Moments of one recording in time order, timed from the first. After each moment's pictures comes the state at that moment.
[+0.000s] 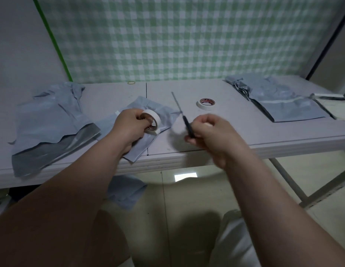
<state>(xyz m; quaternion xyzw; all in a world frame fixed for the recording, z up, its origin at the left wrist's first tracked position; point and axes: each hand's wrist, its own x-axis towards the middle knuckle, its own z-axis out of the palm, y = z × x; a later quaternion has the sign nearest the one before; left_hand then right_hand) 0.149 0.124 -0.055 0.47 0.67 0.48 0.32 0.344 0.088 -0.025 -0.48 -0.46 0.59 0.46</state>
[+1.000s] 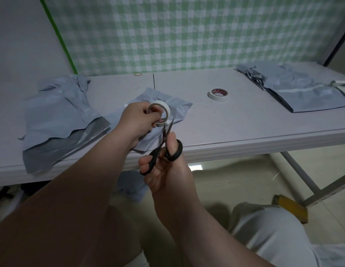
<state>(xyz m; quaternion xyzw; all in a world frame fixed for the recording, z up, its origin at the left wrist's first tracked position) 0.138 0.120 -0.055 0.49 0.66 0.46 0.33 0.249 0.011 -0.059 -0.33 -0.19 0.80 0.46</state>
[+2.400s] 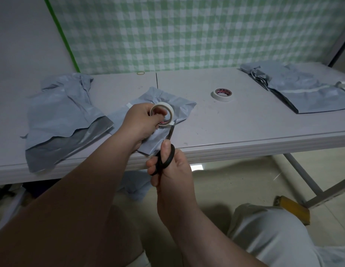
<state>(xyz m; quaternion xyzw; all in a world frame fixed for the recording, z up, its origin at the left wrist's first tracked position) 0.140 0.112 -0.052 0.51 0.66 0.45 0.32 0.240 0.010 -0.076 -0.37 -0.29 0.71 0.52</state>
